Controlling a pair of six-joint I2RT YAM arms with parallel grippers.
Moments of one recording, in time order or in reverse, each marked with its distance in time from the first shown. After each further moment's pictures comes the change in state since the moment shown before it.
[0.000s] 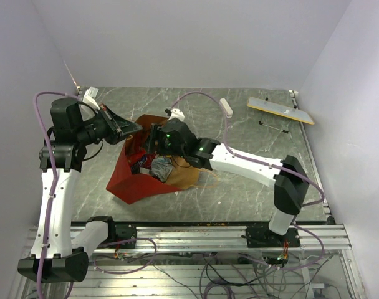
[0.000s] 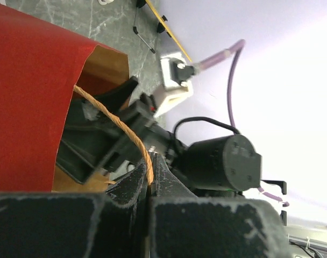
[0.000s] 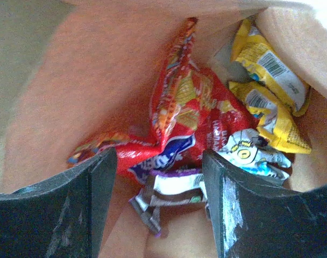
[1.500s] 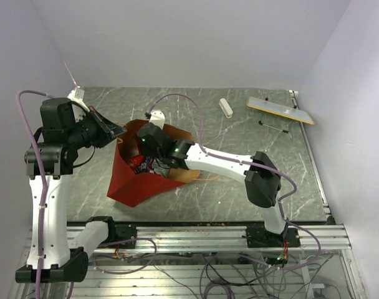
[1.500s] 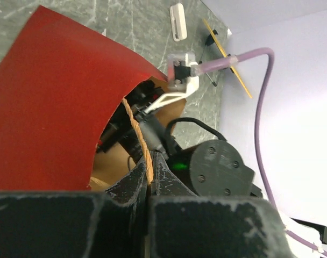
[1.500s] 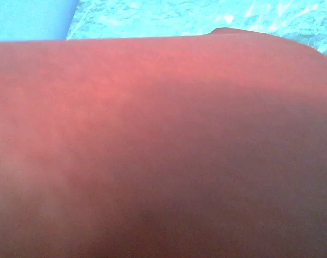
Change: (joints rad) left arm 0.000 0.006 0.192 -0.306 -0.304 0.158; right arm 0.063 0.298 0.268 -0.043 0.209 -0.076
